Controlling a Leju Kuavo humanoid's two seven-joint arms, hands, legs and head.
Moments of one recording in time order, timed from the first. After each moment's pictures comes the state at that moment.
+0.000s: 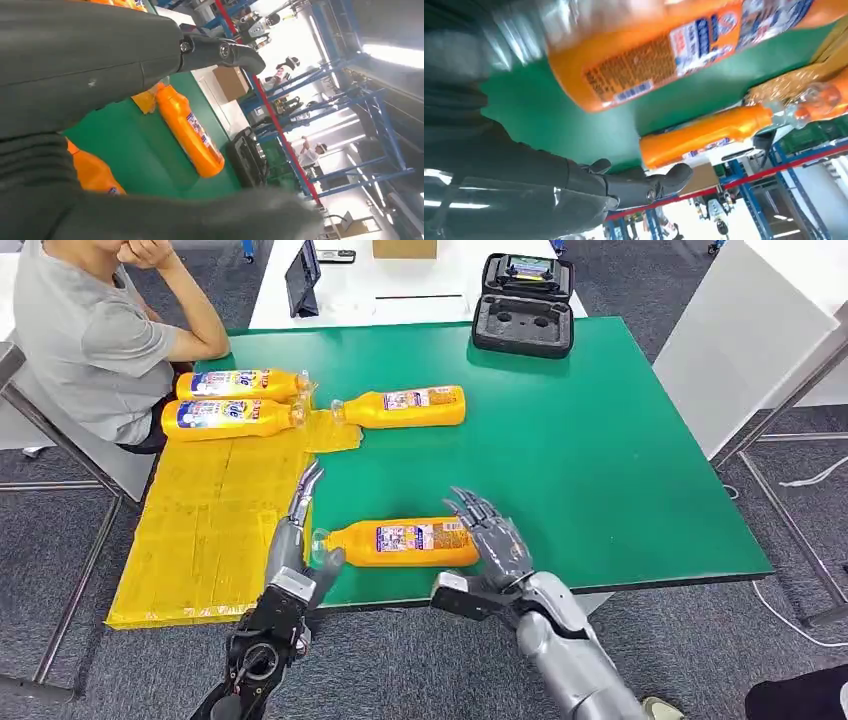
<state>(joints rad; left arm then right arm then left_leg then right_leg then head) -0.17 -0.12 -0.44 -1.30 -0.52 0.50 -0.55 -0.36 0.01 0.32 -0.85 0.81 -0.34 -0.56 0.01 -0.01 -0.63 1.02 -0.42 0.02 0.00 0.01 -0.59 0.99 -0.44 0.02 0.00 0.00</state>
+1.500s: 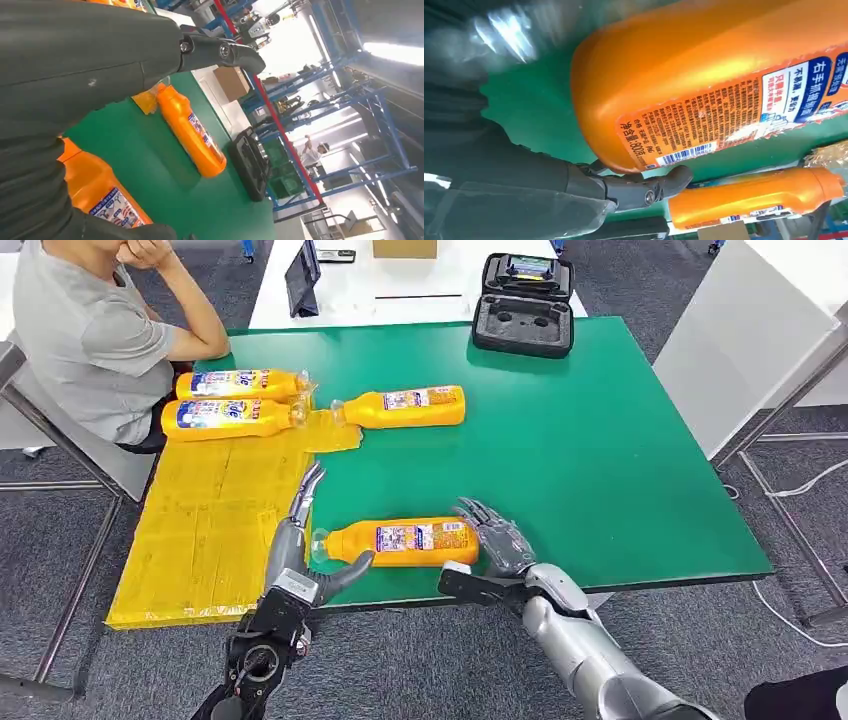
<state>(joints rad) -0.16 -0.12 -0.44 -1.30 -0.54 0.50 -0.54 -0.51 0.03 0.31 -0.52 0.86 -0.28 -0.56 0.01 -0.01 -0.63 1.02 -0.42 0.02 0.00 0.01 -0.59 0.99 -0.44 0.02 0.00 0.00</state>
